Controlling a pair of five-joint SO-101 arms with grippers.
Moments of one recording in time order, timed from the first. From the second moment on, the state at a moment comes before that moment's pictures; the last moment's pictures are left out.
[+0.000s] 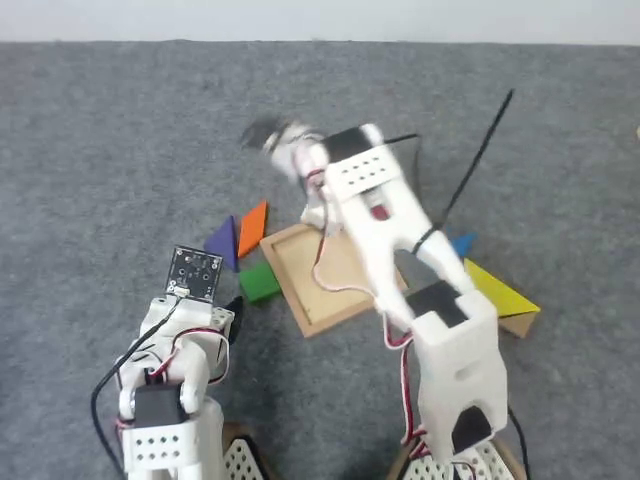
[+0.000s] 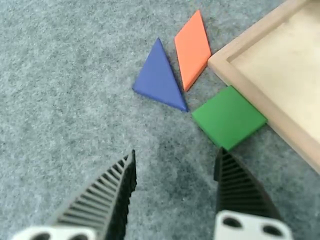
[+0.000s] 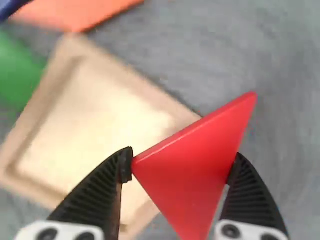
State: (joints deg) left arm -12.0 -103.1 96.9 66.8 -12.2; right arm -32.7 30.2 -24.9 82.1 44.9
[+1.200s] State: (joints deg) left arm -12.0 -103.1 96.9 66.8 -12.2; right arm -37.4 30.1 -21.0 89.7 87.6
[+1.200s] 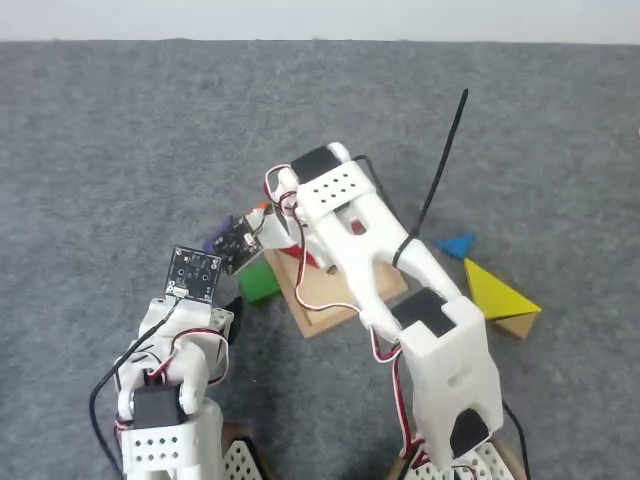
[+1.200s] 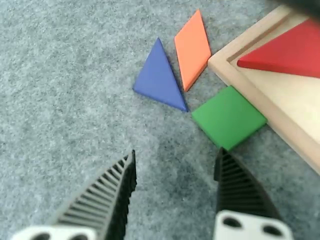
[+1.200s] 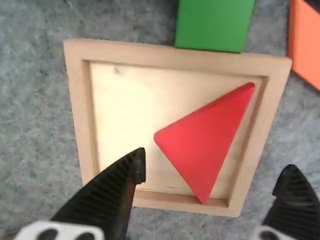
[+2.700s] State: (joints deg) left arm -12.0 -103.1 96.9 66.8 -12.2; right arm 9.8 -19.8 45.8 74.8 33.2
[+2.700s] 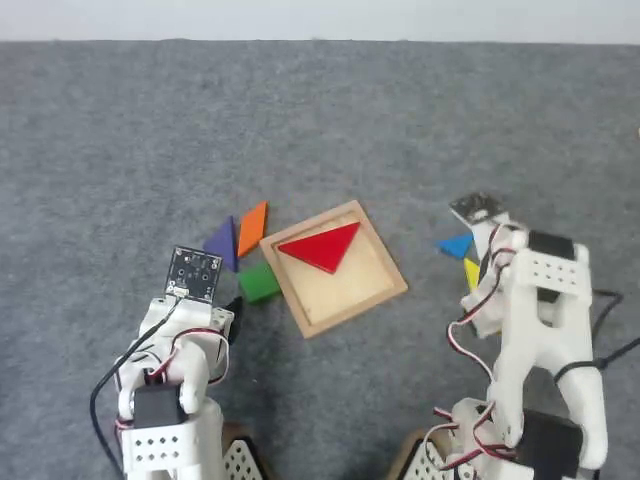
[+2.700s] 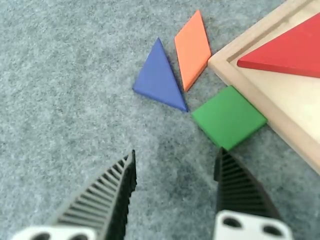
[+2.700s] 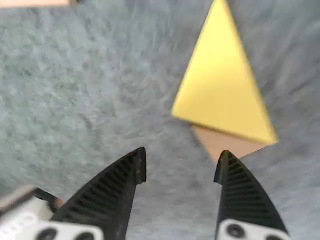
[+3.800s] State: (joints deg) left arm -12.0 -103.1 96.9 66.8 -12.2; right arm 11.2 -18.3 45.2 65.1 71.3
